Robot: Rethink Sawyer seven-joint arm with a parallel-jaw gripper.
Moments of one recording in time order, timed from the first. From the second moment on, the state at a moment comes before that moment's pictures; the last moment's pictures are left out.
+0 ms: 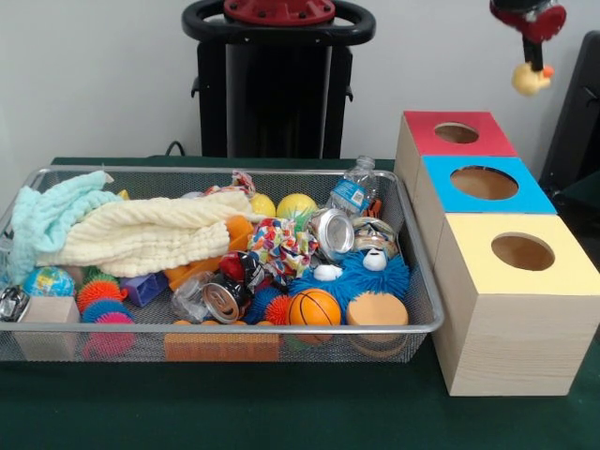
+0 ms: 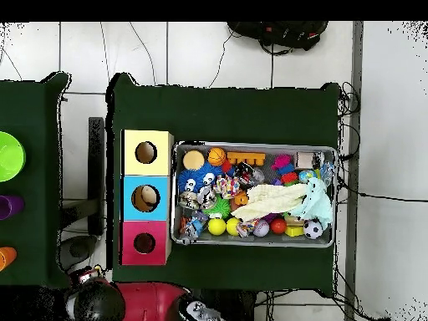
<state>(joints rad) -0.27 -0.98 0.73 2.58 0.49 0.20 2.91</state>
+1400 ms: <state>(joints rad) -0.10 -1.08 0.29 2.09 -0.16 0.44 3.29</state>
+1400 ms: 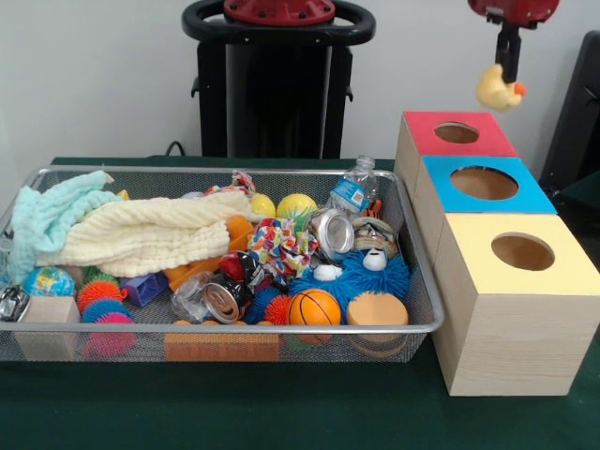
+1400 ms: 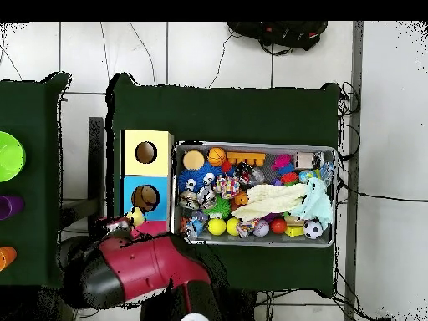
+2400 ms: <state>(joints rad) -0.21 -1.04 0.30 2.26 -0.11 0.16 3.29</state>
